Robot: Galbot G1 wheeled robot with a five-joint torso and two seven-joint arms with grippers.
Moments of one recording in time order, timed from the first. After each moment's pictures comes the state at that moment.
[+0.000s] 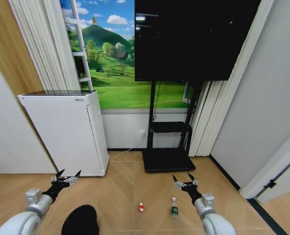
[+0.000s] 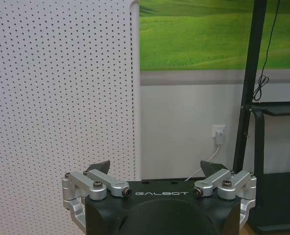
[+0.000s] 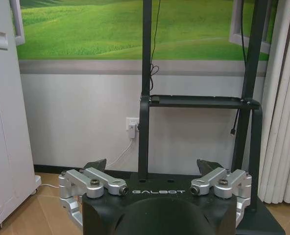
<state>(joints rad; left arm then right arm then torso) 1.56 -1.02 -0.91 -1.94 -0.60 0.22 0.19 -1.48 1.35 0.65 1.94 0.20 -0.16 -0.15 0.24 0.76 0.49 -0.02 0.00</state>
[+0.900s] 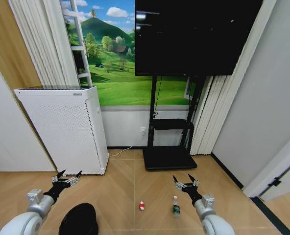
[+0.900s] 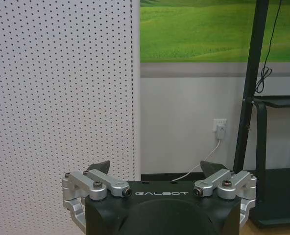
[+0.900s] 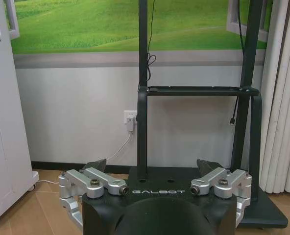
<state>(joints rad) 1.55 -1.05 -0.90 -1.94 -0.58 0.23 0.19 -1.48 1.36 0.65 1.91 0.22 -0.14 -0.15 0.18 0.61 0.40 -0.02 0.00</state>
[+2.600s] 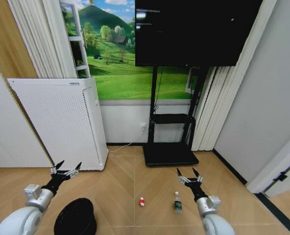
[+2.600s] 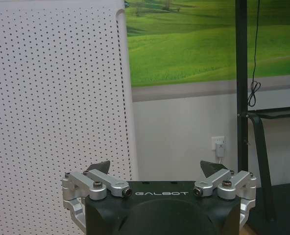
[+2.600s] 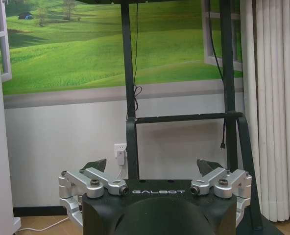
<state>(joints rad) 1.50 -1.07 -0.93 -2.00 -0.52 0.18 0.22 -1.47 1.37 0.68 1.89 0.31 0.07 -0.14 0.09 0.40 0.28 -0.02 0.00</state>
